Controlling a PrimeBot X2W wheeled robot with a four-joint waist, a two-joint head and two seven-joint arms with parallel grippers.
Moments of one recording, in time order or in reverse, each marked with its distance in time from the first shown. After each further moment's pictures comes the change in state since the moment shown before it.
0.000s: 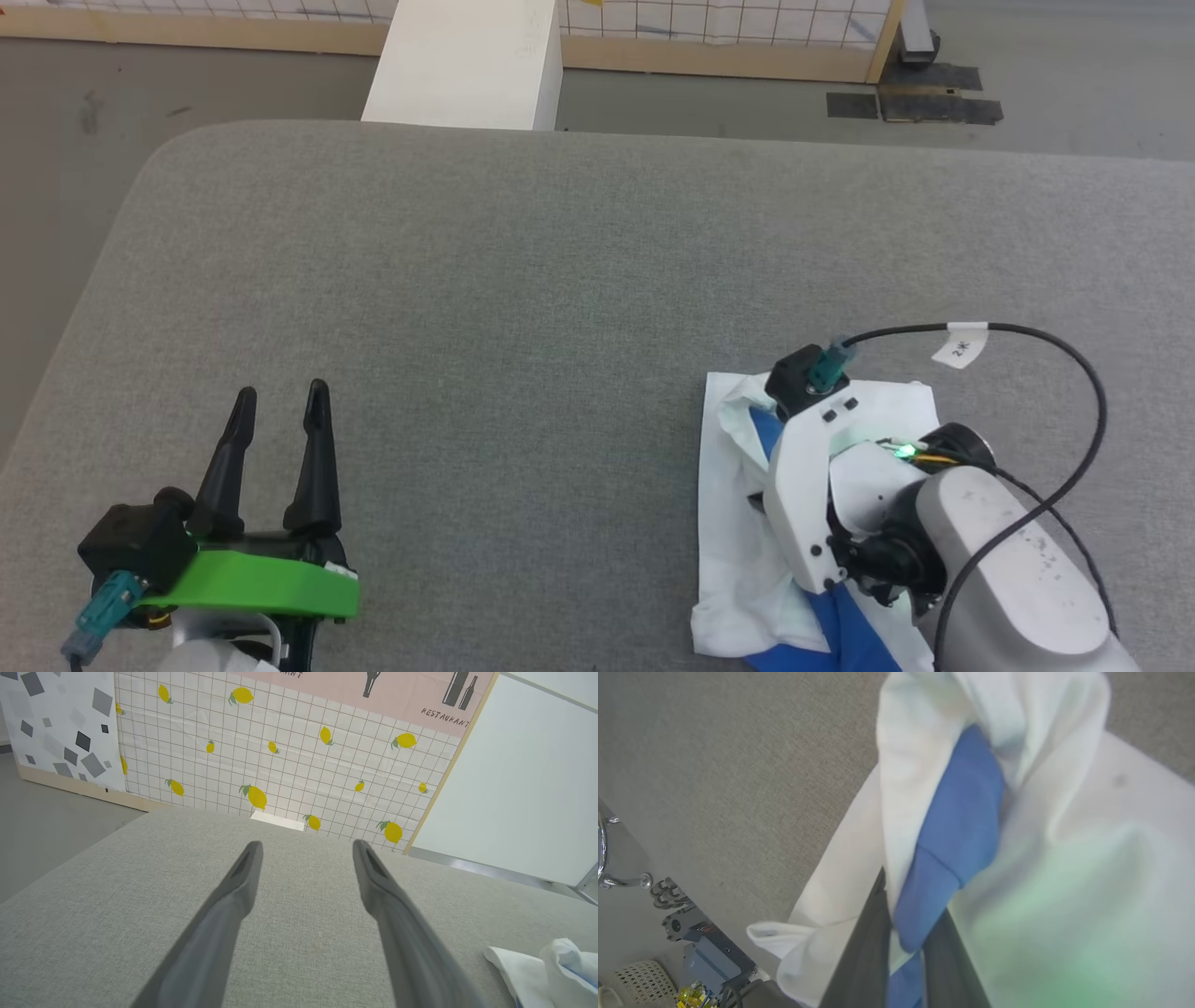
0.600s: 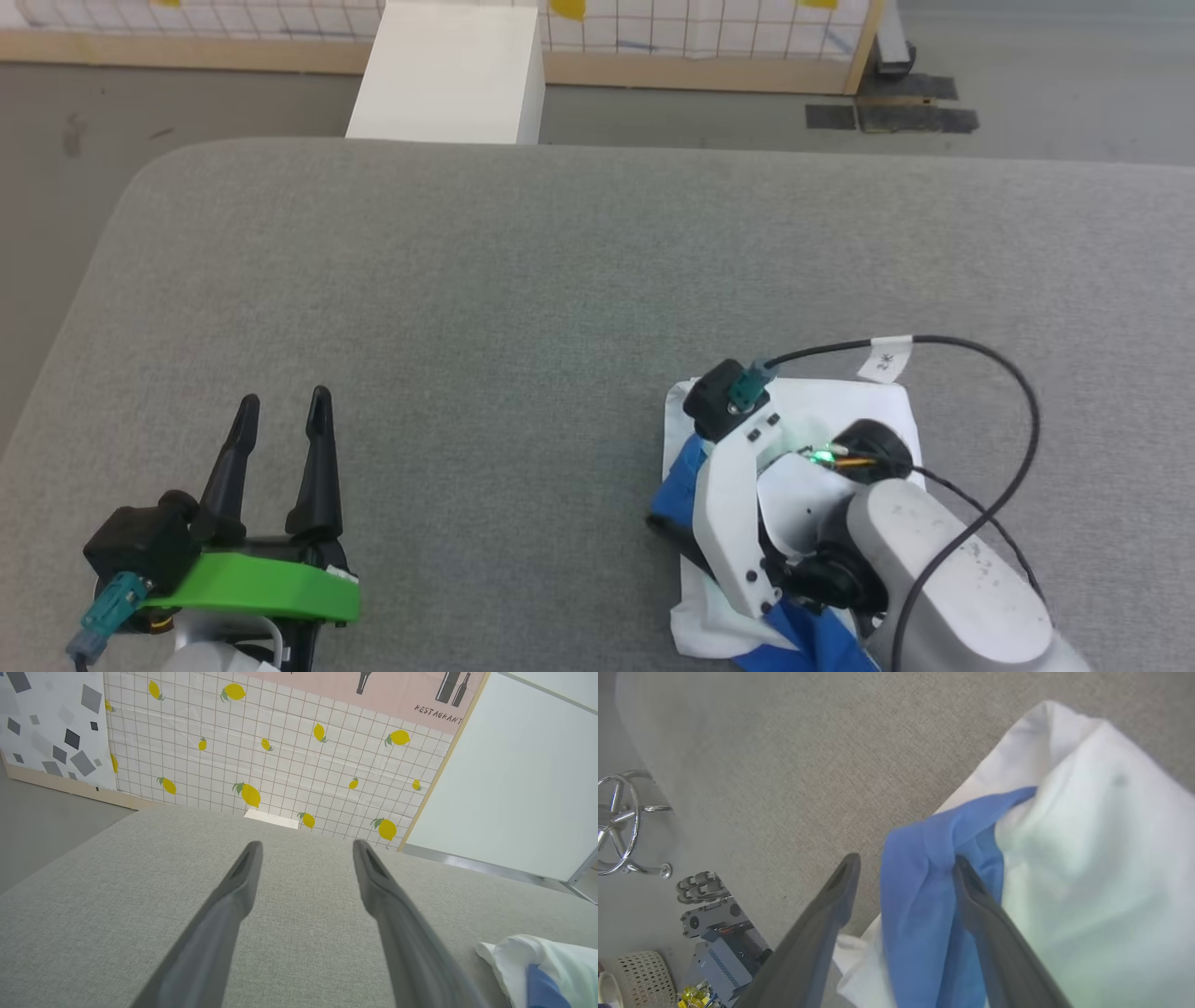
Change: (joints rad) left arm -0.001 0.001 -0.002 0.022 0.000 0.000 0.000; right arm -0.038 0.033 0.155 0.005 0.051 0.000 -0.102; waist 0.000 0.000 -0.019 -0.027
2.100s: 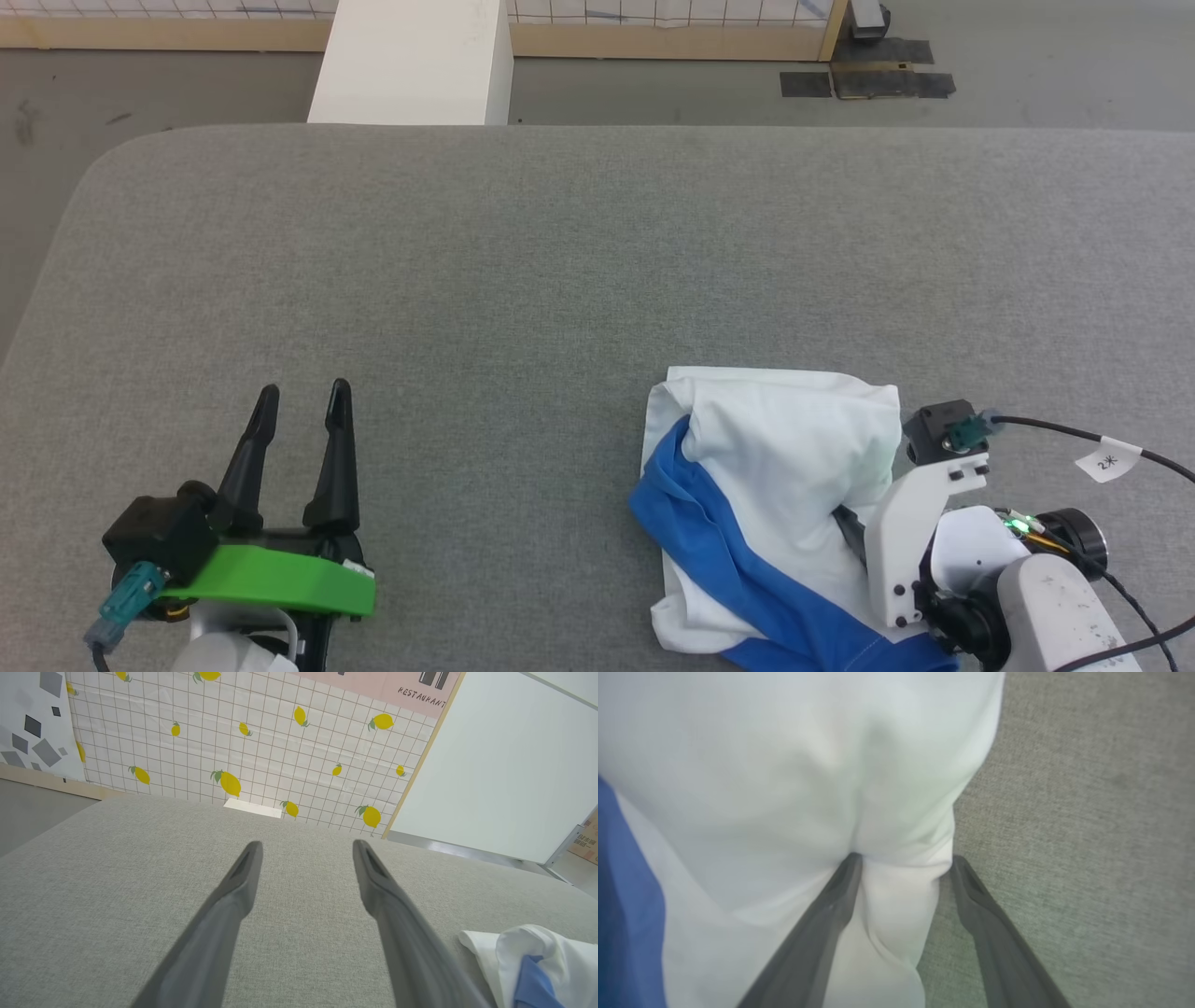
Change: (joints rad) left arm -0.015 0.000 -0.030 0.000 0.001 0.000 0.000; right arm 0.260 0.074 -0.494 -0.001 -0.326 -0.001 -0.141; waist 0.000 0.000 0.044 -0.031
